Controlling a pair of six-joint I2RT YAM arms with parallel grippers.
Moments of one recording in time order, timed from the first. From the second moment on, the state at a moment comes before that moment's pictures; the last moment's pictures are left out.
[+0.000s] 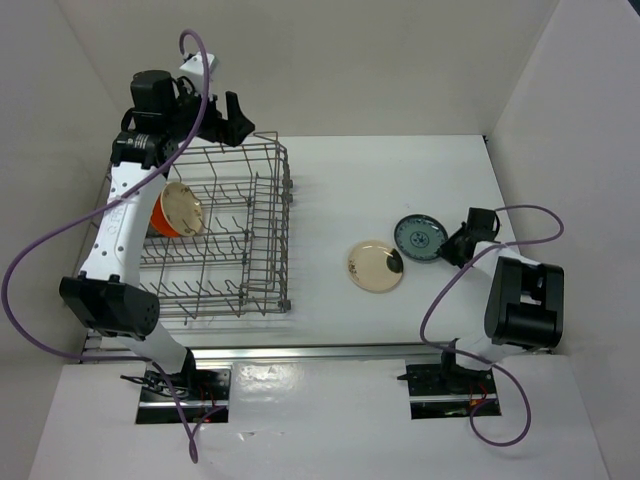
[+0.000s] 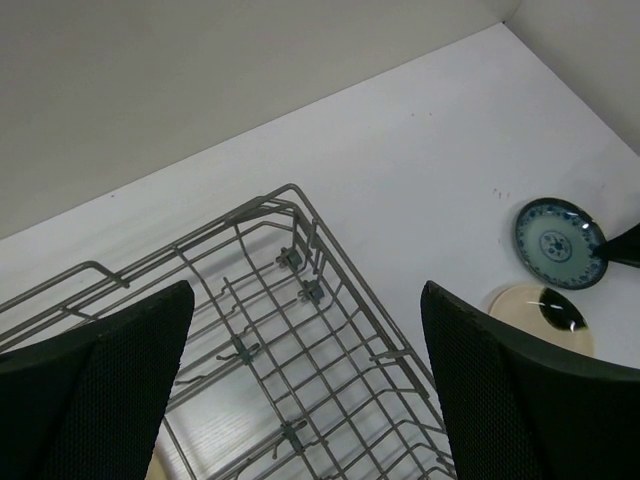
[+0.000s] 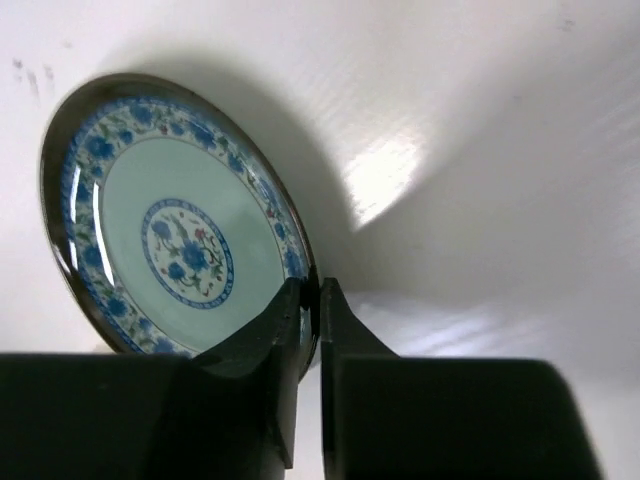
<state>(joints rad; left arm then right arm) -0.09 1.62 1.88 -0.56 0.45 0.02 -0.22 1.51 0.67 -0.08 -0.05 0.64</state>
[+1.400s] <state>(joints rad) -0.39 2.09 1.86 0.09 0.99 -0.67 0.08 1.35 1.20 -0.09 -0.44 0.46</state>
